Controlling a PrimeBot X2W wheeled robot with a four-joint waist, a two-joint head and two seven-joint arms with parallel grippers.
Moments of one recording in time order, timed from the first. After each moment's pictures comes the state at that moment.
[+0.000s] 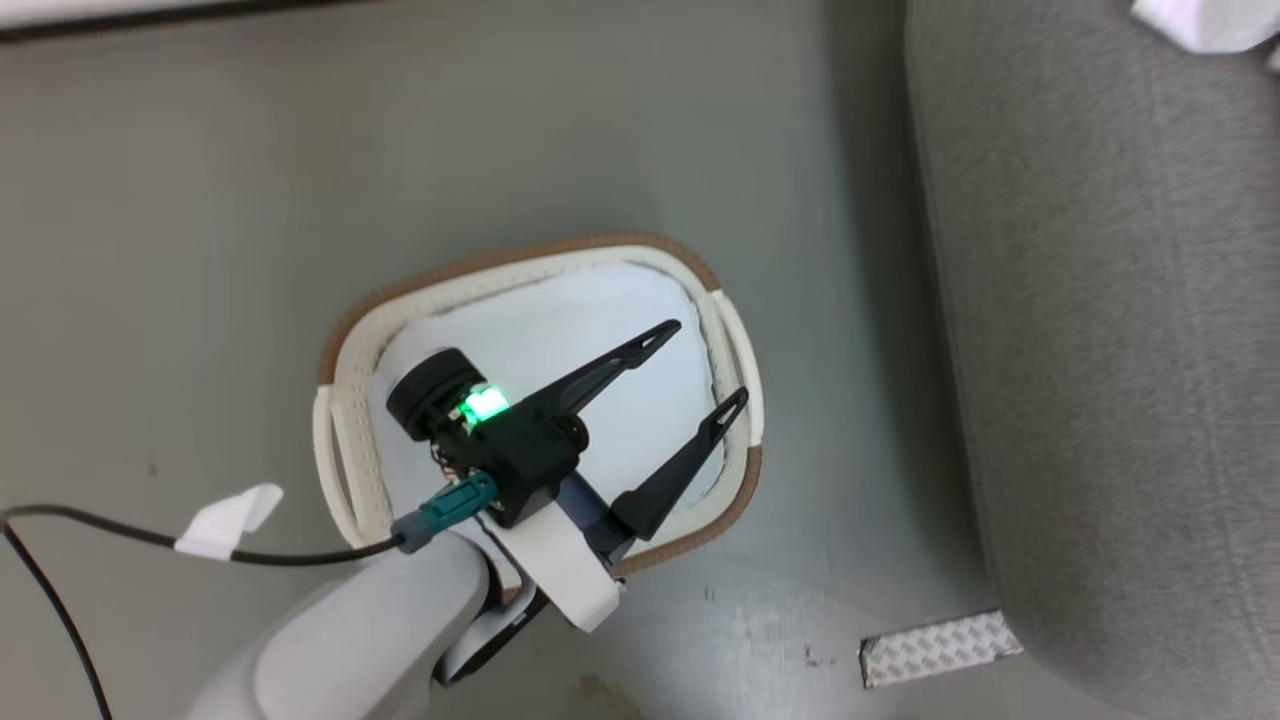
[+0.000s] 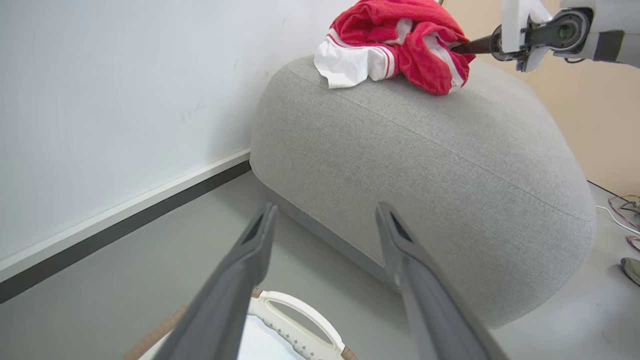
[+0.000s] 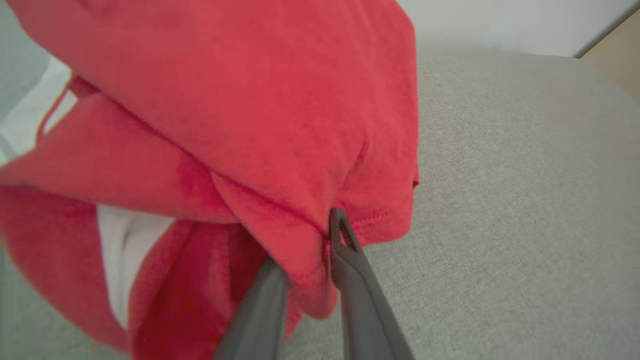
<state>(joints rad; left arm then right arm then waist) -0.73 0.41 -0.91 0.11 -0.45 -0.05 -0.25 -0.84 -0.50 -0.21 0.65 0.34 0.13 0.27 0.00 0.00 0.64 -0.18</state>
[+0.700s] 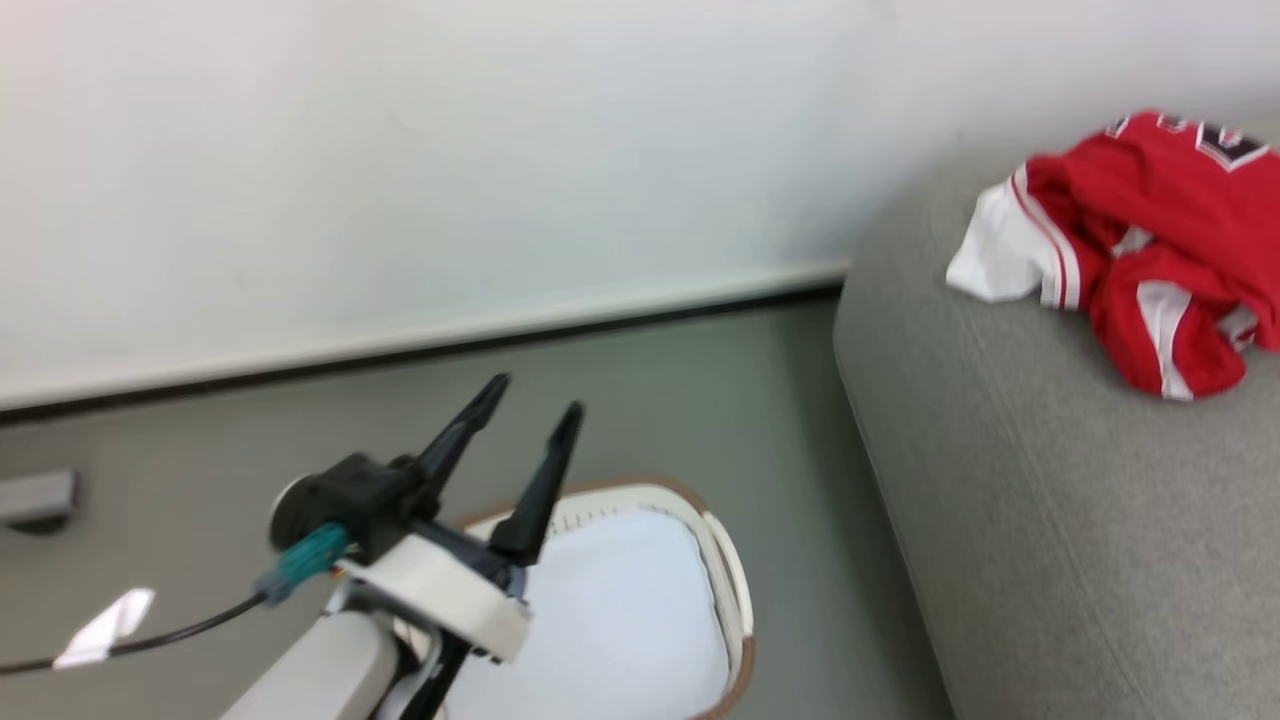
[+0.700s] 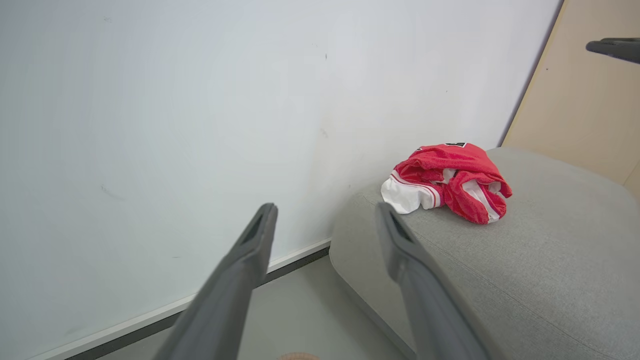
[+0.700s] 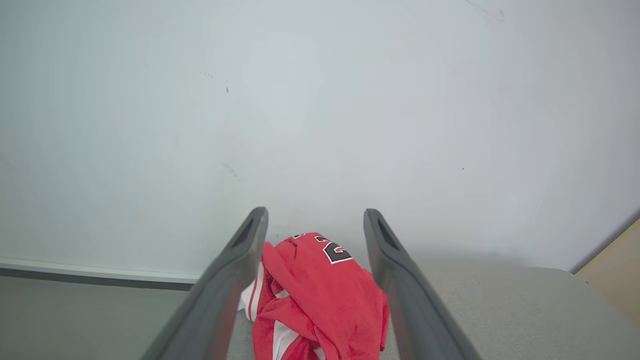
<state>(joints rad) -0.45 0.39 -0.65 0.13 -0.56 0.08 -0.26 -0.64 -0.60 0.07 0.18 0.49 0.13 0.32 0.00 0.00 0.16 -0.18</state>
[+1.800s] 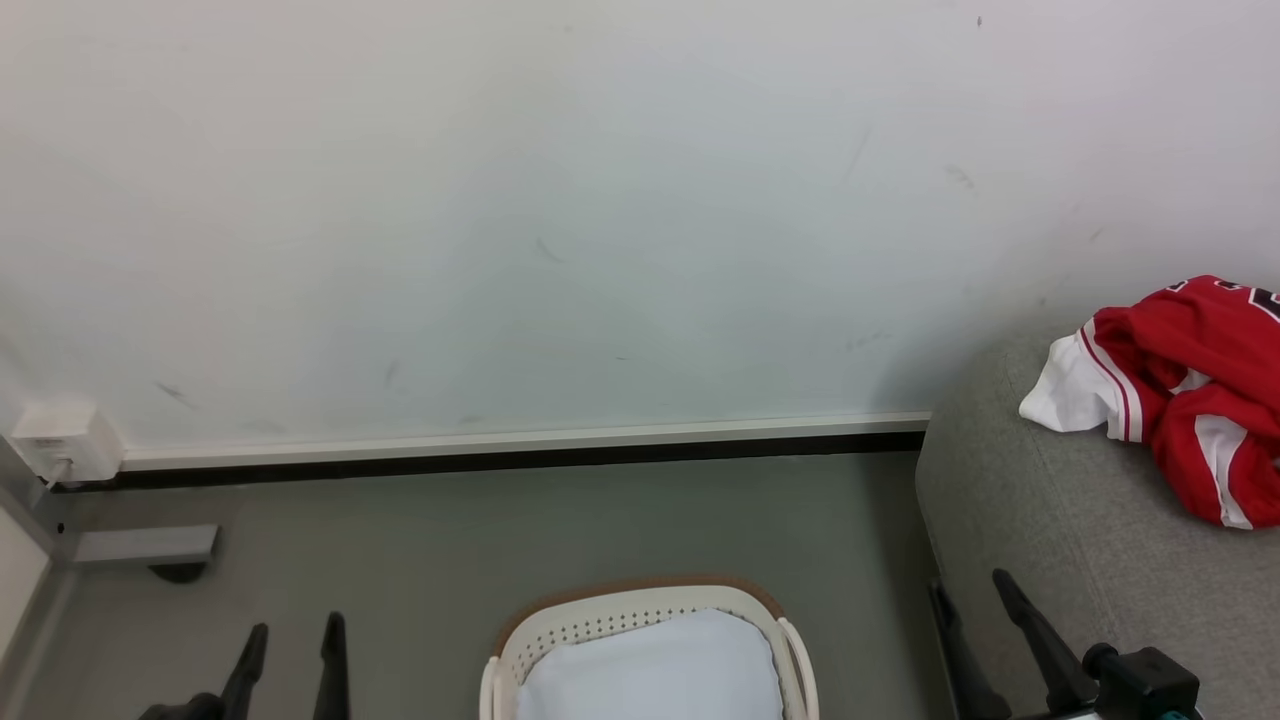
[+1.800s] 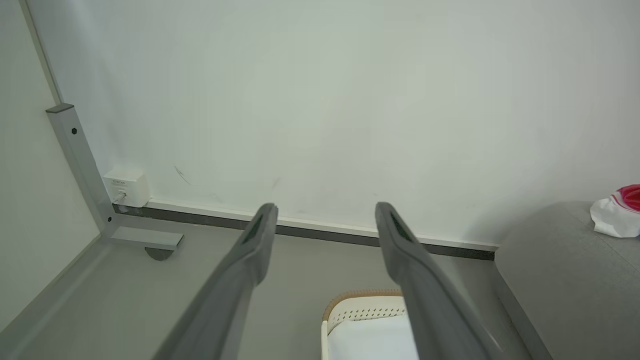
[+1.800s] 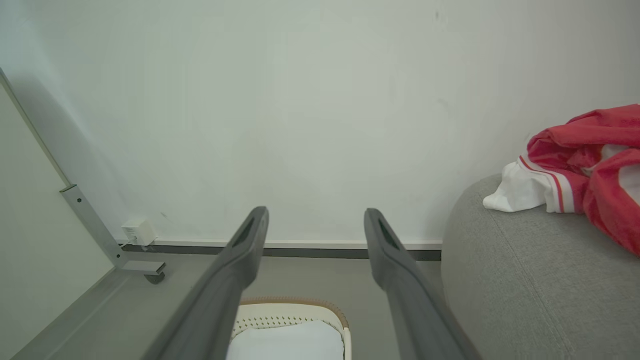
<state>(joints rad) 0.04 0.20 -0.07 0.23 -0.35 0.02 -0.26 -0.09 -0.14 0.28 0.33 0.45 0.13 -0.26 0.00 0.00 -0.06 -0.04</state>
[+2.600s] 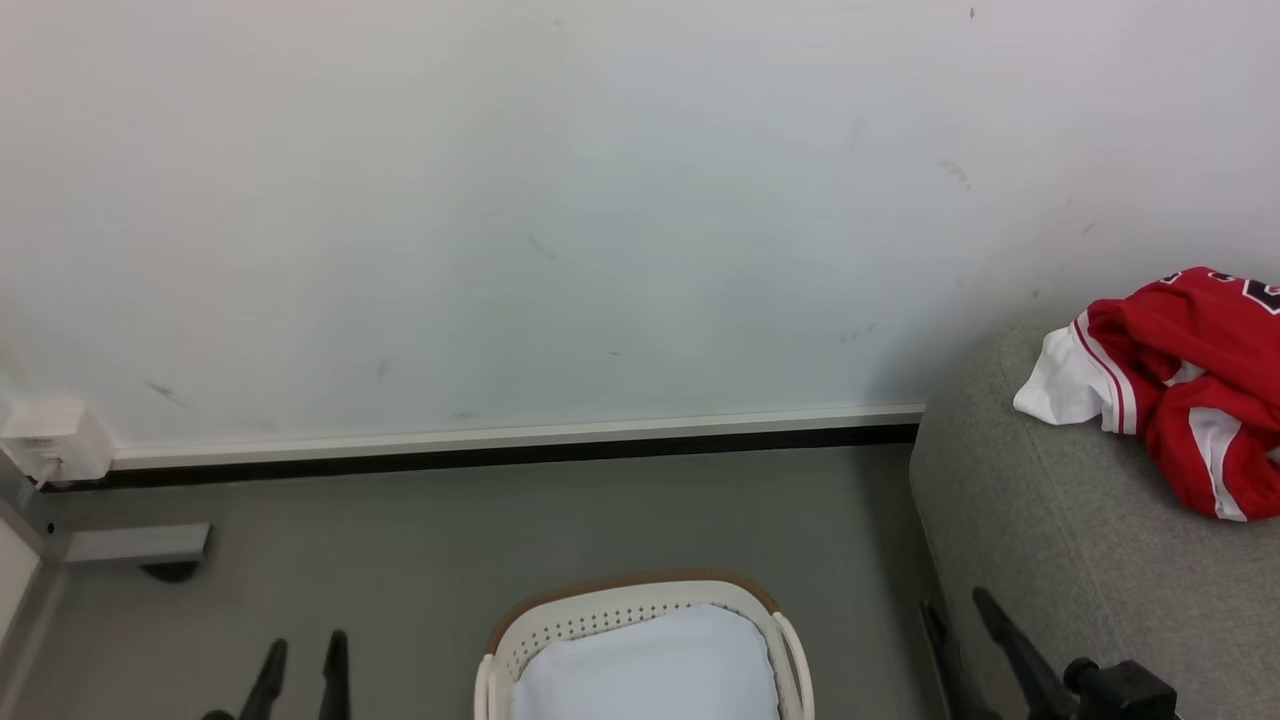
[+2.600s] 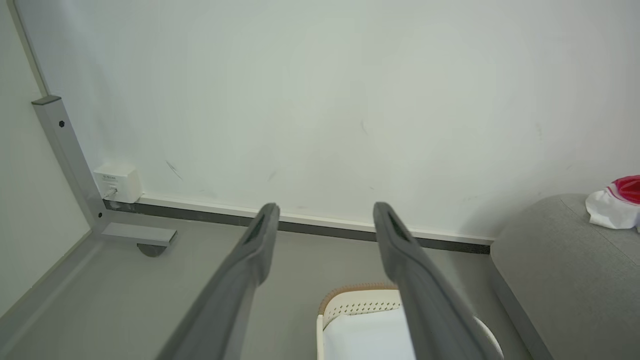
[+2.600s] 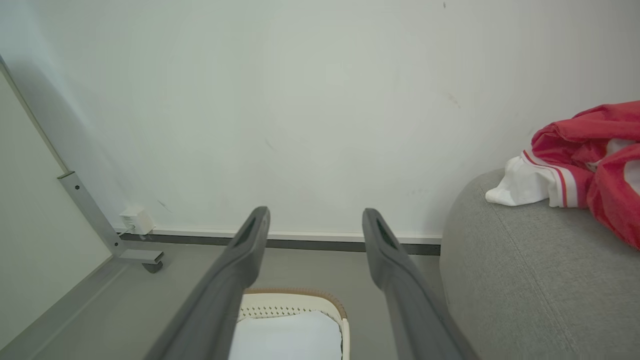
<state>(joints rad) 0.04 0.08 0.08 0.28 -0.20 -0.10 -0.26 -0.08 -0.12 0.29 0.34 0.41 0.13 -0.26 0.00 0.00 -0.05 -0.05</state>
